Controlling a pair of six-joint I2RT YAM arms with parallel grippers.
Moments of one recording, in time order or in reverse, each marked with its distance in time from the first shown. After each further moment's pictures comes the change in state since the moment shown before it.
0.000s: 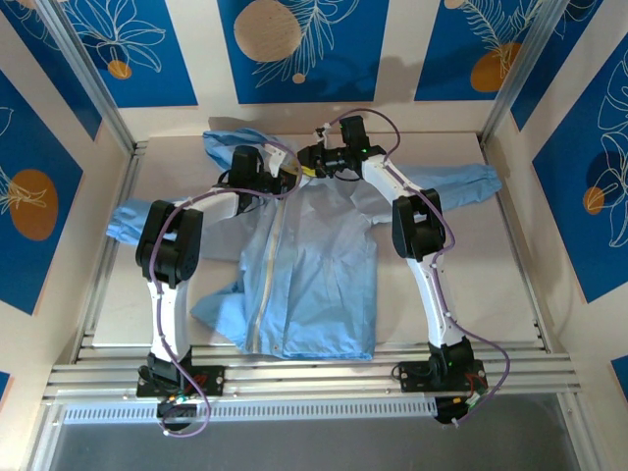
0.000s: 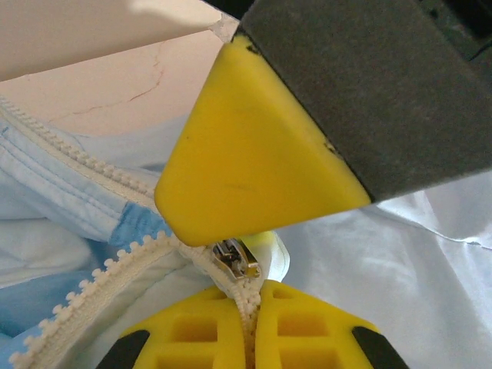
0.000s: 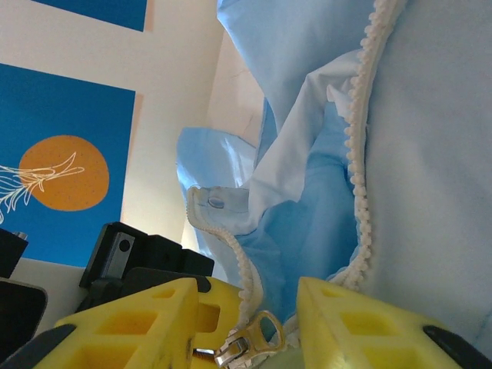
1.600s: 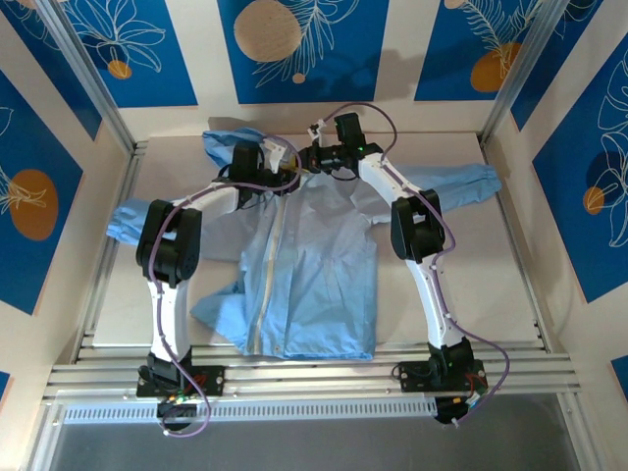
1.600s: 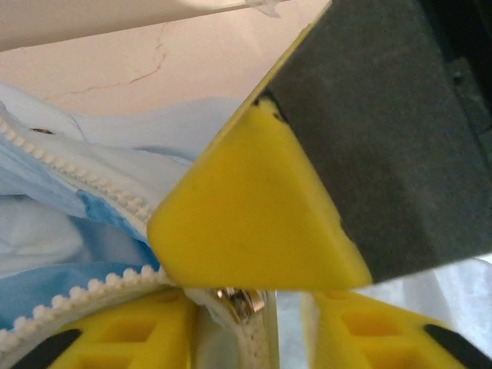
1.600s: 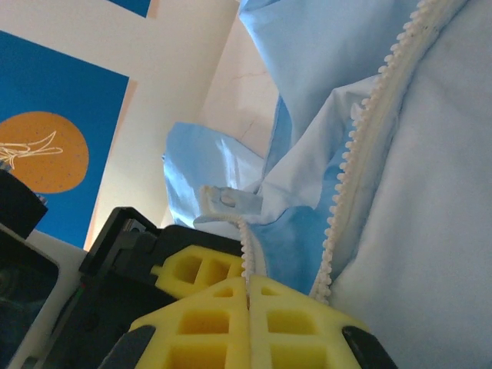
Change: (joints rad) left arm 0.004 0.000 0.069 -0.128 0.002 -0.065; right arm 0.031 -0.033 0.007 -0.034 0.060 -0.149
